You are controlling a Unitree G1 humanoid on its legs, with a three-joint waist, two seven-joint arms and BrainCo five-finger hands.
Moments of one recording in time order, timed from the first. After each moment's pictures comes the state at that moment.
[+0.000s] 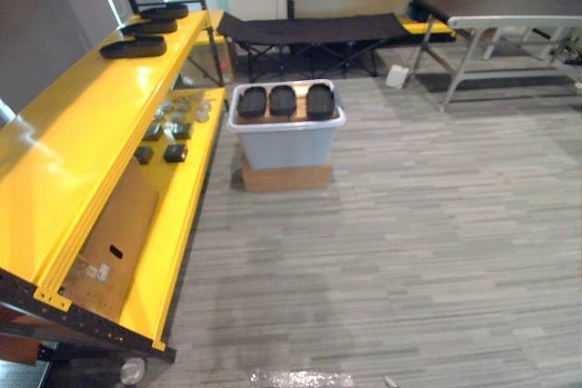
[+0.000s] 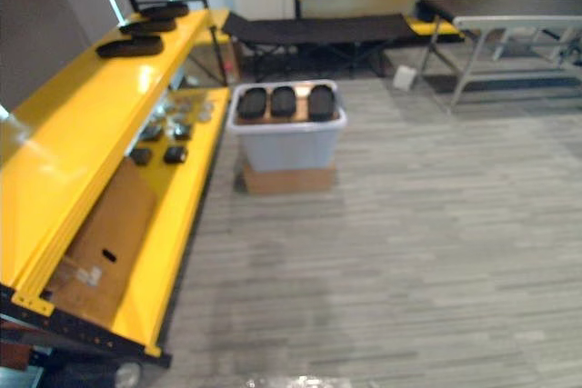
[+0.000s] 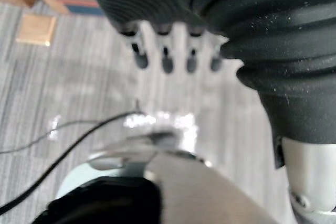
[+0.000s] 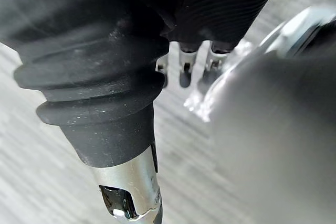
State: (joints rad) left arm 0.12 0.15 -0.01 1.12 -0.20 0.18 0.04; right arm 0.12 -0.06 -0.32 1.13 0.61 0.07 0.08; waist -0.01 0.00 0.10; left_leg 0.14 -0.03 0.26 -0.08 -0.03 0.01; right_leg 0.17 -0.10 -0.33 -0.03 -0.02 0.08
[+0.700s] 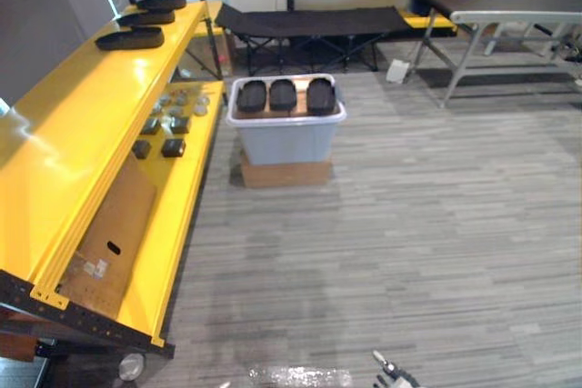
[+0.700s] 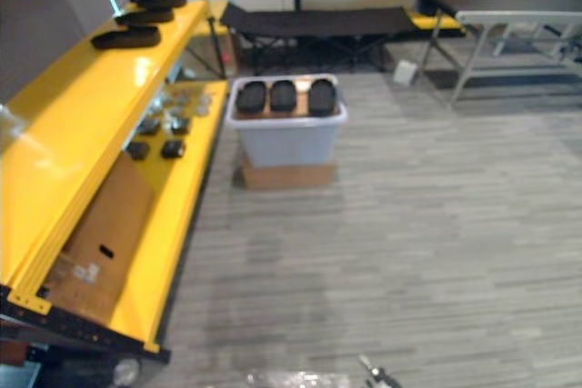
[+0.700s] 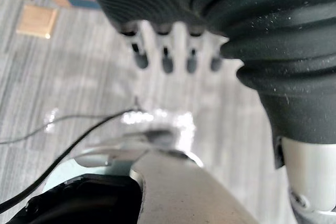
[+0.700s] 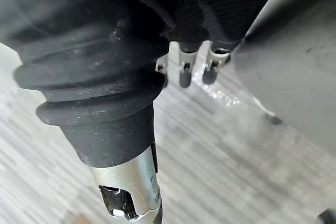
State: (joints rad) left arm 0.12 0.15 0.00 1.12 -0.23 0.18 0.03; right arm 0.05 -0.04 -0.34 1.13 0.46 0.10 0.09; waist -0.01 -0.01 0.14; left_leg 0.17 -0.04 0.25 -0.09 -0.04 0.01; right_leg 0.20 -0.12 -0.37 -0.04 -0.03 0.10
